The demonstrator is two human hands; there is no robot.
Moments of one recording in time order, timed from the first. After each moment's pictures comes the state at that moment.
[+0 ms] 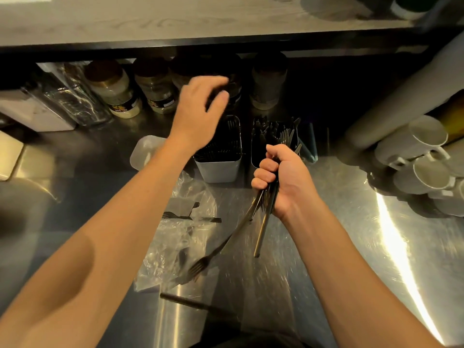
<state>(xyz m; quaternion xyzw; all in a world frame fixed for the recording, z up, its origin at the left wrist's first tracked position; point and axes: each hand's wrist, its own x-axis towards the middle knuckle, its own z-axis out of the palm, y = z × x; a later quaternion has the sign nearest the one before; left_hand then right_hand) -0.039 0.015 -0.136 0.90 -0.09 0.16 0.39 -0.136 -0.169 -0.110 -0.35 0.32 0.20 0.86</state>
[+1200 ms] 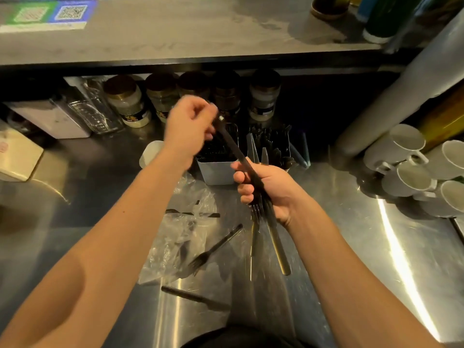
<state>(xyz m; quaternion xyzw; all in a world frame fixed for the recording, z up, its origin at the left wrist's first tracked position) -0.111 -0.003 -0.075 0.78 0.09 0.09 0.61 -0.168 -0.179 -0.093 -0.39 0.14 0.39 0.82</state>
